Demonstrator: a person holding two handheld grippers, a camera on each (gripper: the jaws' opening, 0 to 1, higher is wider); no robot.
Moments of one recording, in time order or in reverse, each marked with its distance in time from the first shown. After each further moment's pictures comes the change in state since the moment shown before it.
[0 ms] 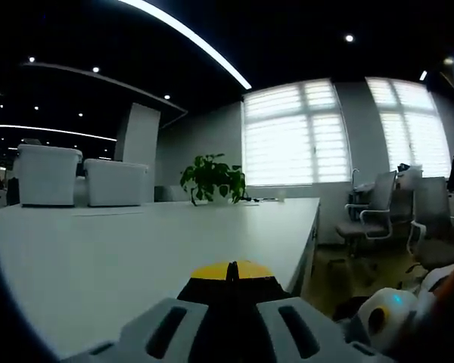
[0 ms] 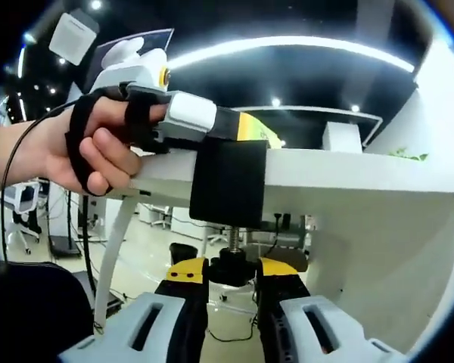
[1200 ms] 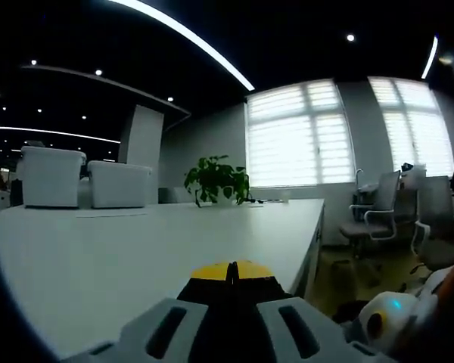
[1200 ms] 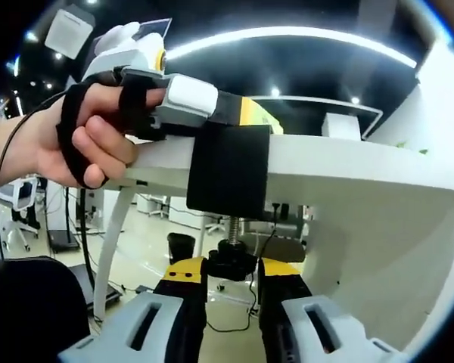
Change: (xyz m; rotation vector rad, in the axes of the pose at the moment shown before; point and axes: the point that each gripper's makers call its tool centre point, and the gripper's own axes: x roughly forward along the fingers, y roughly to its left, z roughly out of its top) left arm 0.000 0.001 0.000 0.005 -0.010 0.027; right arm -0.003 -0.001 -0.010 -0.003 0.079 -0.042
